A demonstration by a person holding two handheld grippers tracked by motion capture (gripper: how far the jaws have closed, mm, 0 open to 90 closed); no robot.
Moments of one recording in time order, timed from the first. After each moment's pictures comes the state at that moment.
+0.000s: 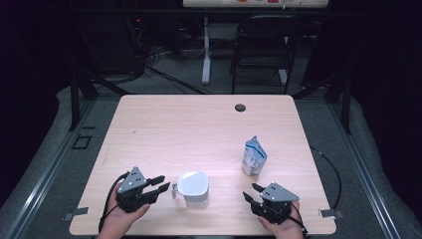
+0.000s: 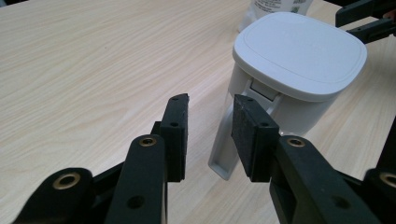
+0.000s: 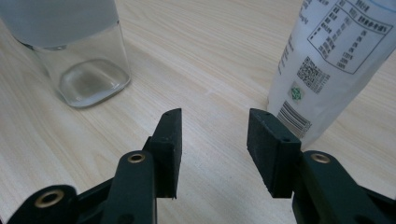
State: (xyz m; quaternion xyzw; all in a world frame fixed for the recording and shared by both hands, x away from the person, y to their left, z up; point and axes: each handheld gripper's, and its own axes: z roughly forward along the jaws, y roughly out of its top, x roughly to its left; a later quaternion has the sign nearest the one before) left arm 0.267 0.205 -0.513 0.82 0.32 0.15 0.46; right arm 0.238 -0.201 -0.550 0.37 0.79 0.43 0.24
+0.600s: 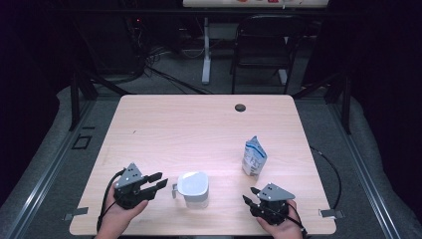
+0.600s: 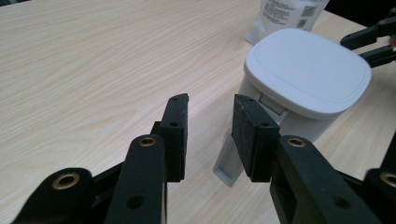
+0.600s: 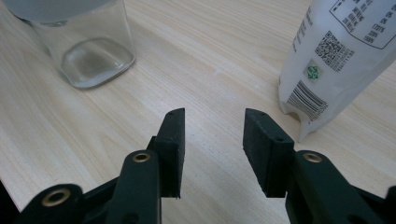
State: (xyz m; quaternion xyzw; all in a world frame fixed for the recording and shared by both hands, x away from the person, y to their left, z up) left arm 0.271 0.208 -0.503 0.81 0.34 0.14 0.46; right arm 0.238 -0.197 -0.551 0.38 0.81 0.40 0.22
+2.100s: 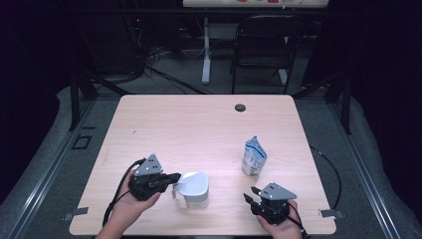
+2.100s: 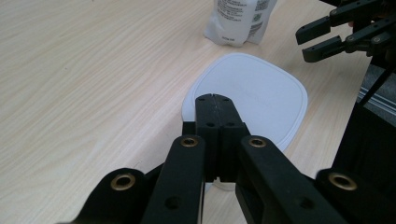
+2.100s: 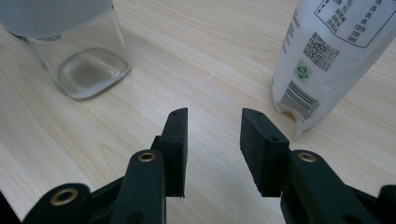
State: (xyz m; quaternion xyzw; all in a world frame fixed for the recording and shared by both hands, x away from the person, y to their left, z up) left arm 0.283 0.165 -0.471 0.86 0.28 0.10 0.42; right arm 0.237 -0.198 -0.549 0.40 0.79 0.41 0.22
